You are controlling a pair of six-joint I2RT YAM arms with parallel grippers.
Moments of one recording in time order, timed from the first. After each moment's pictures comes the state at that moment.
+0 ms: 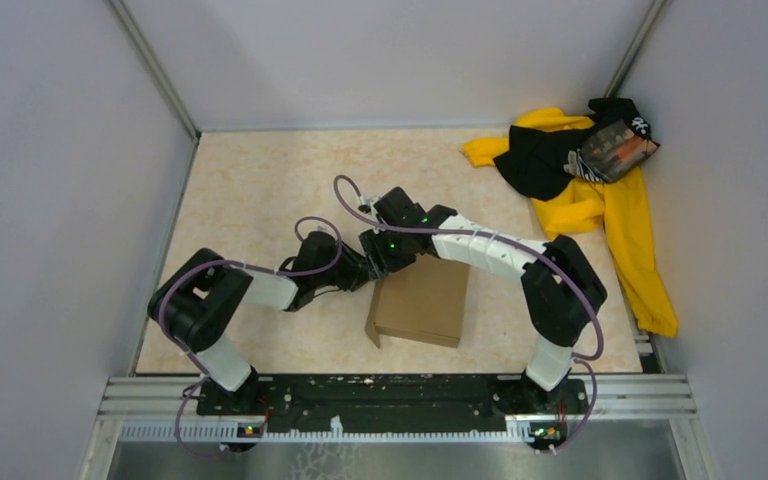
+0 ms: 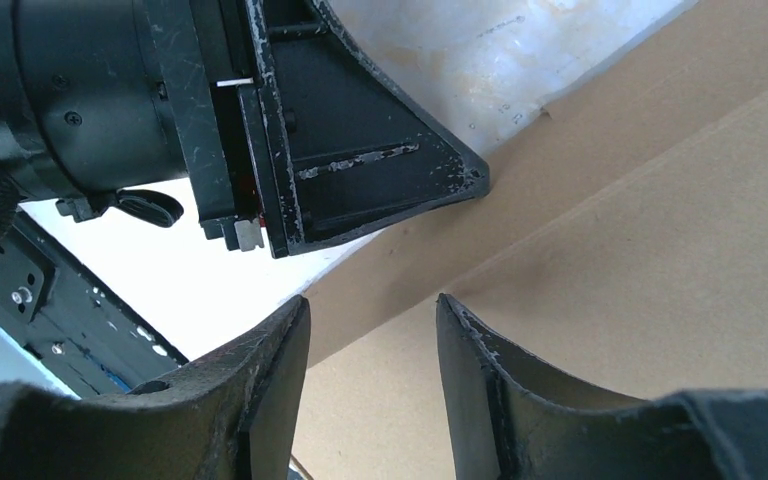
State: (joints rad) left arm -0.60 1.68 0.53 0.54 0.15 -1.37; right arm 0.81 1.74 1.28 -0.53 -0.20 0.27
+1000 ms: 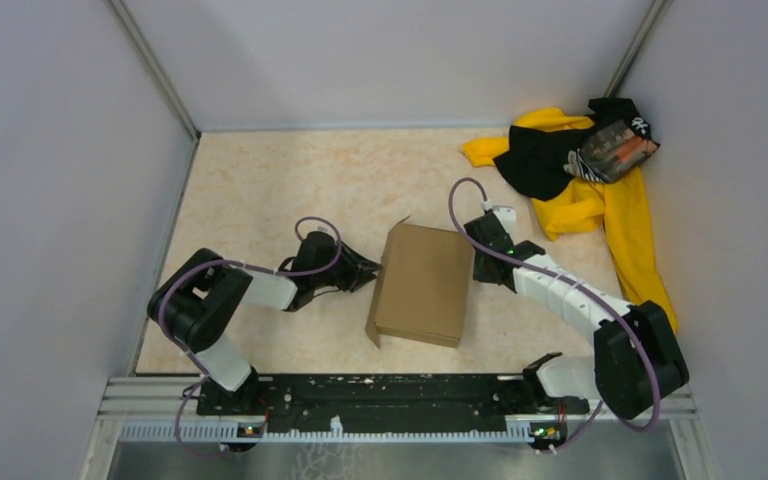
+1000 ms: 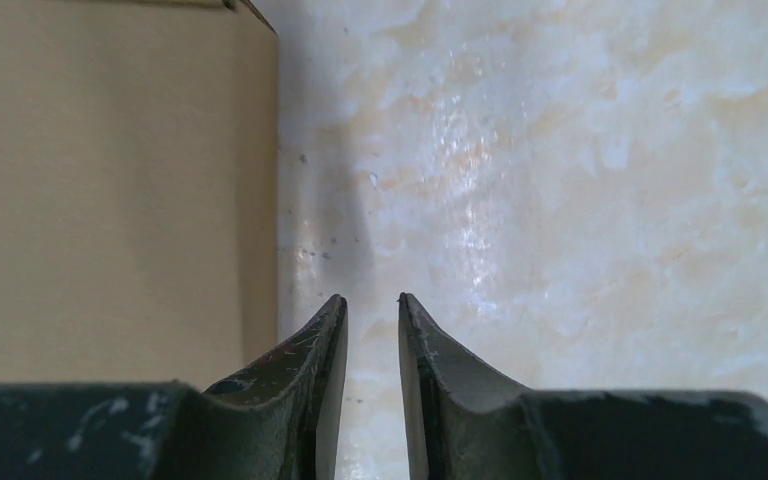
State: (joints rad) left arm -0.59 1.68 0.52 0.55 0.16 -1.36; right arm 0.49 1.26 0.77 -0.53 0.38 0.49
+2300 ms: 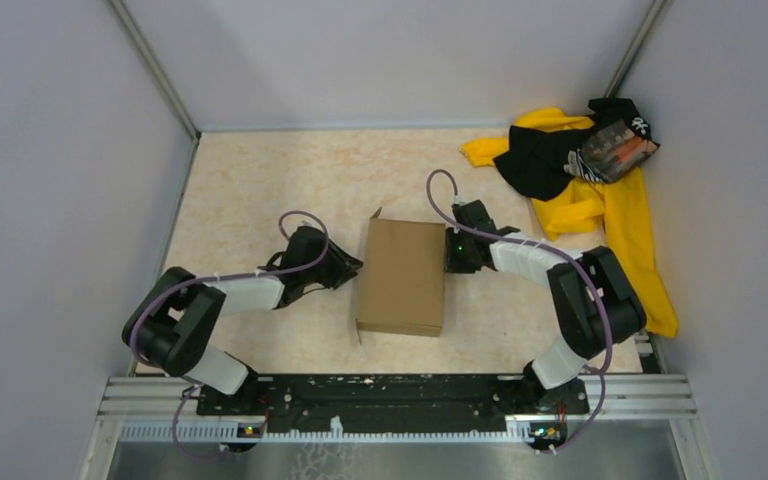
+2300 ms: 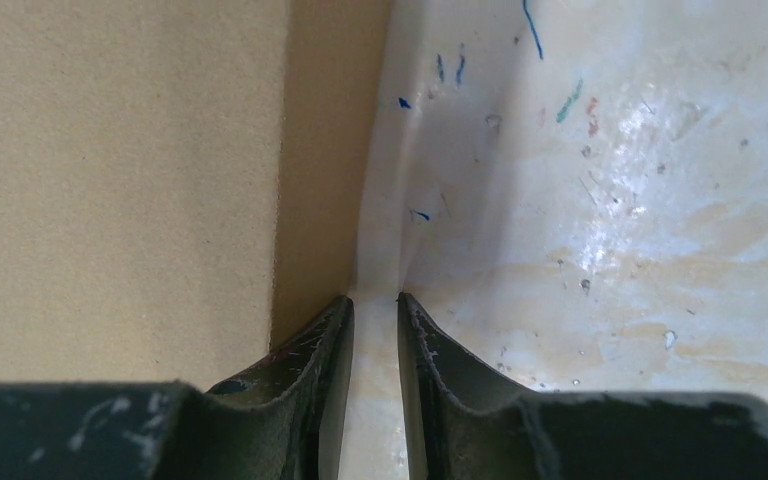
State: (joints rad) left arm -0.55 1.52 0.54 0.30 0.06 -1.25; right arm 0.45 1.57 0.81 -0.25 -0.08 0.45
